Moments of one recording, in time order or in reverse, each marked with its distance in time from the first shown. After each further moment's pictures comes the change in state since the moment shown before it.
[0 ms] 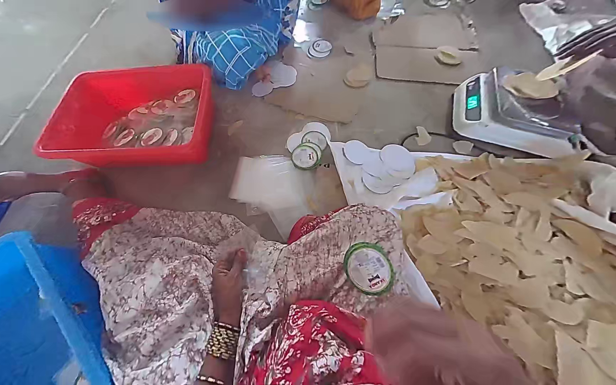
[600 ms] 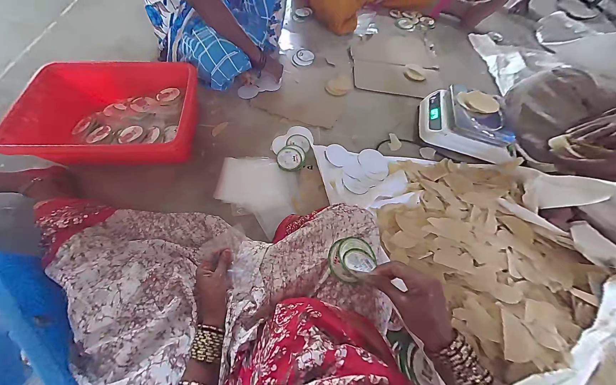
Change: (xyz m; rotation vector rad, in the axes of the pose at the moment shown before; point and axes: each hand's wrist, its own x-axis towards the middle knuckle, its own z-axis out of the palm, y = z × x) left_hand 0.000 -0.001 -0.001 -0.037 -0.010 0.015; right_hand -0.057 0.101 0.002 -0.626 0.475 0.427
